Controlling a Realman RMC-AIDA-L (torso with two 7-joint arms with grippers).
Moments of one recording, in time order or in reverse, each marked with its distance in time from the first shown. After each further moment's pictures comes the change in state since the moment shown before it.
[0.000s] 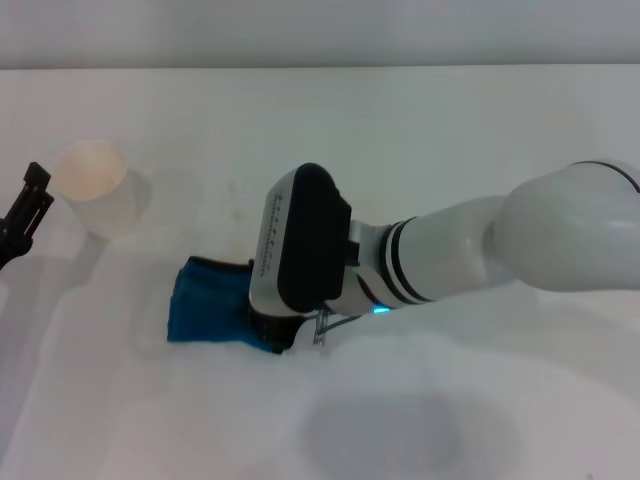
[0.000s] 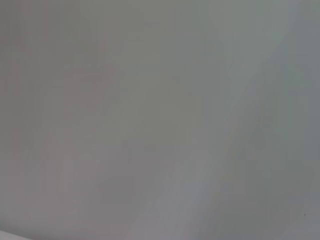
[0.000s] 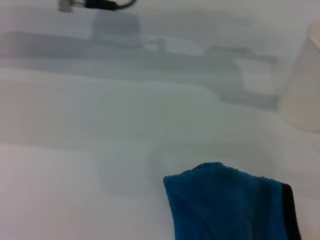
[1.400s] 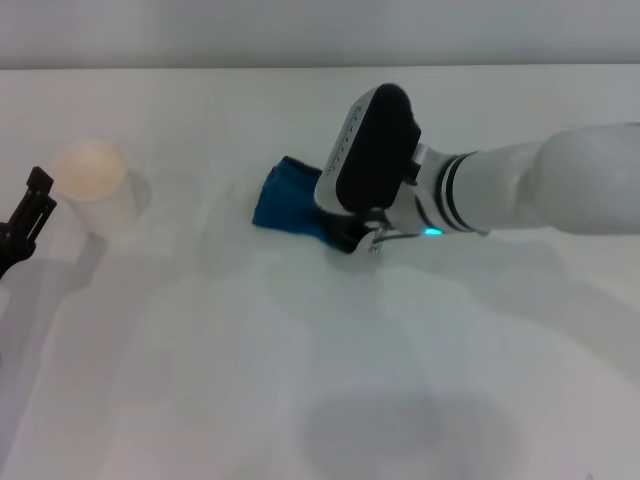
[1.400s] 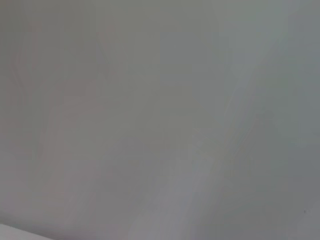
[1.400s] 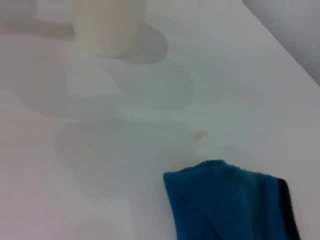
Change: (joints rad) left arm 0.002 -0.003 0.000 -0.008 0.000 -0.002 -0.001; right arm 0.066 0.000 0.084 0.279 0.023 0.160 0.004
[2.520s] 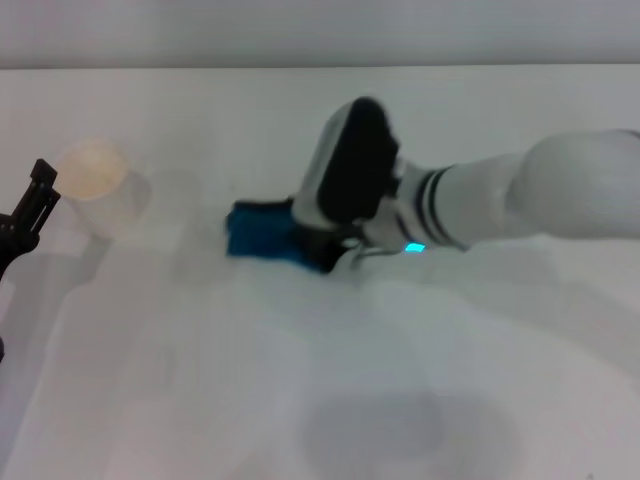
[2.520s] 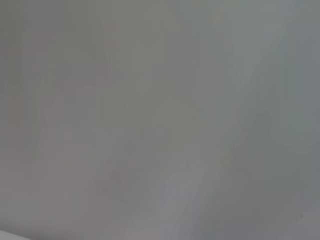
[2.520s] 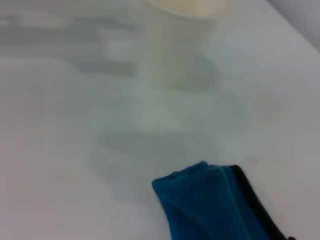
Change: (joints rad) left arm -0.015 -0.001 -0.003 -0.001 -0.001 -0.001 0.000; right arm -0.006 0.000 -0.020 -0.056 0.062 -0.046 -0.002
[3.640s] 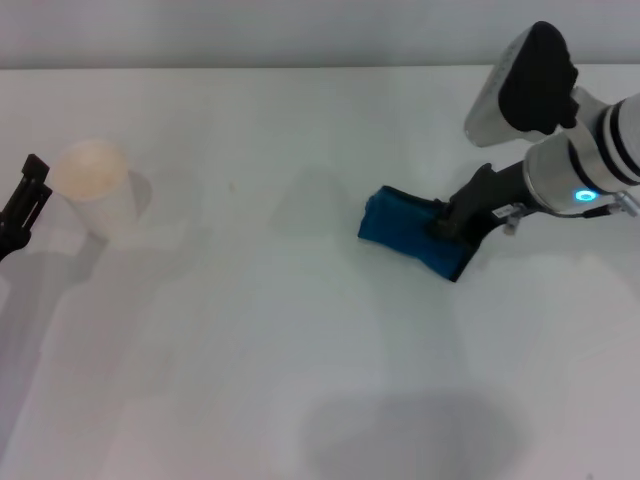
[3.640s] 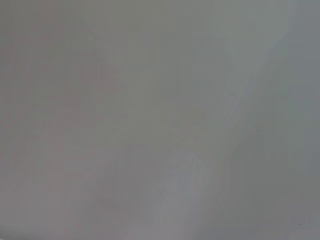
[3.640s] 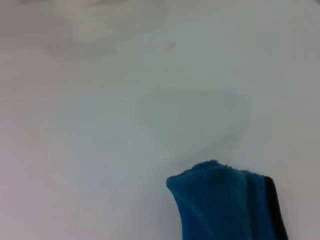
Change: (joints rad) left arm 0.007 0.007 0.004 0.011 0.002 0.016 -0.024; right arm -0.193 -0.039 0.837 -0.177 -0.535 -0.710 -0.099
